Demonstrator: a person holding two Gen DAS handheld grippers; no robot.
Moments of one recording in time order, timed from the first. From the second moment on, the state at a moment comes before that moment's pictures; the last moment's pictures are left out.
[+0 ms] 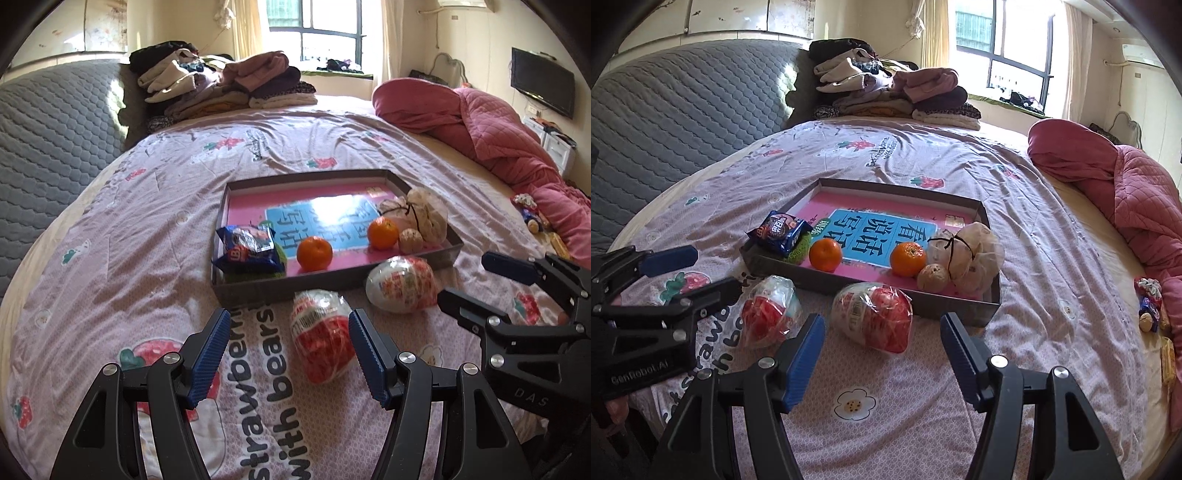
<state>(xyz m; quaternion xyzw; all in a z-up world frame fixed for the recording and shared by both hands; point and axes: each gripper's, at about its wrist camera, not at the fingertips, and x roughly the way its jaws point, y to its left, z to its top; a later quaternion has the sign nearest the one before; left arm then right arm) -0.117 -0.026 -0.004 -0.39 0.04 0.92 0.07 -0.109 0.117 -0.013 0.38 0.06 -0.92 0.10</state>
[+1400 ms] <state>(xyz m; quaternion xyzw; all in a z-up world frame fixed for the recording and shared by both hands) -0.163 -0.037 -0.058 -0.42 0.02 0.91 0.07 -0.167 0.112 -0.065 0.43 -0.02 -0.89 0.15</state>
